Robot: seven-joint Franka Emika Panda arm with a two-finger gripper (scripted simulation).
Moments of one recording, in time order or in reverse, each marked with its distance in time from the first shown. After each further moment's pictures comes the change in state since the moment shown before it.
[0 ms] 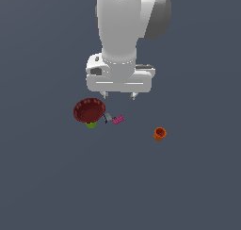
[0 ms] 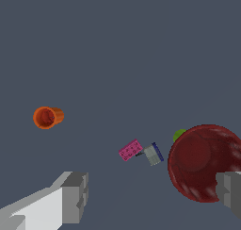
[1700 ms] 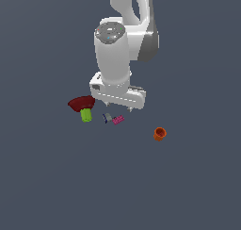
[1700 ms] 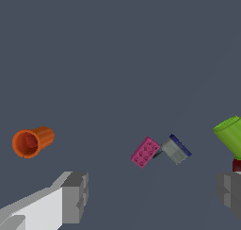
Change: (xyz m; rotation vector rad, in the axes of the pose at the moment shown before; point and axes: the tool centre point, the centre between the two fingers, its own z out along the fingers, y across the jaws) arm -0.011 0.003 0.077 0.062 -0.019 0.290
